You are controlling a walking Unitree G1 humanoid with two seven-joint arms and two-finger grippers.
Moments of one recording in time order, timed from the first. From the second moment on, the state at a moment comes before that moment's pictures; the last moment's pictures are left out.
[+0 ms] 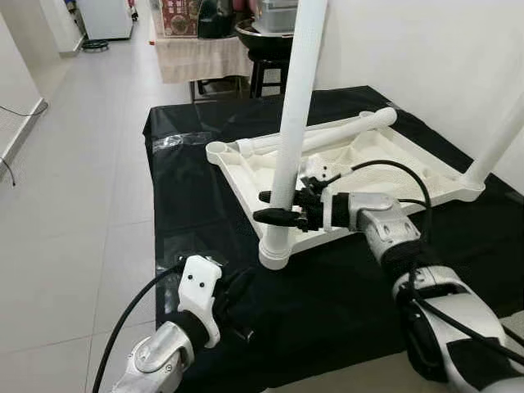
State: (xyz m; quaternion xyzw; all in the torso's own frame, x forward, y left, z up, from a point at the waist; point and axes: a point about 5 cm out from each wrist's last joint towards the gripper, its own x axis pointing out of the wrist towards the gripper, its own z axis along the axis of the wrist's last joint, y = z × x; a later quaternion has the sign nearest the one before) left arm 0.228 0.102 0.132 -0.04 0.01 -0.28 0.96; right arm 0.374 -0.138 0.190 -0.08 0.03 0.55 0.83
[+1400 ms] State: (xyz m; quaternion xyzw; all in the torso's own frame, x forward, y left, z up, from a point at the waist) left arm 0.238 0.111 0.148 0.00 -0.02 -0.28 0.96; right arm 0.369 -0.115 0.203 -0.06 0.00 0.55 0.83
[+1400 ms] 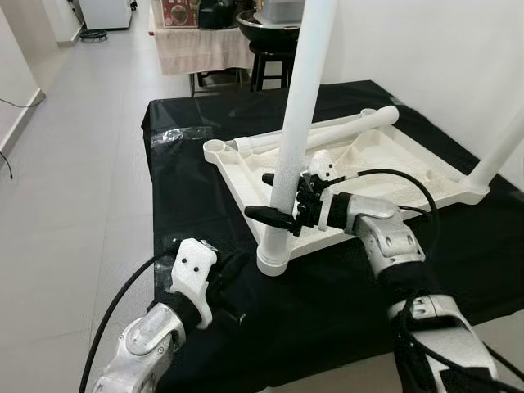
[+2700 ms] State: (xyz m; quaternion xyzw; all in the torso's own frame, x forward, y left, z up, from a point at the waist) left arm 0.260 0.083 0.073 0.02 0.08 -0.29 0.95; right arm 0.311 -0.082 0.103 0.01 -0.01 0.18 0.98
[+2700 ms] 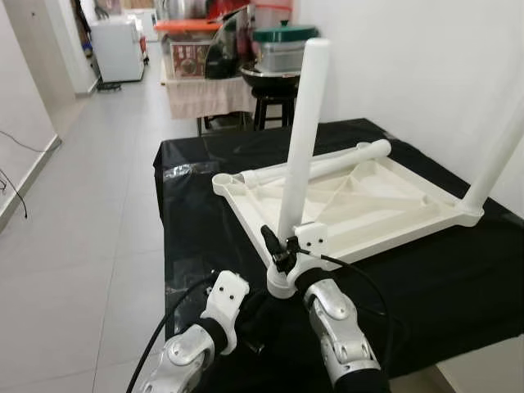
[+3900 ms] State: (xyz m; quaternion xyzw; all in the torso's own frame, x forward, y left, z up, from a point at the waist) left arm 0.280 0.095 0.061 -0.01 0.07 -0.26 0.96; right arm 0.375 -0.157 0.159 -0.06 0.04 0.43 0.90
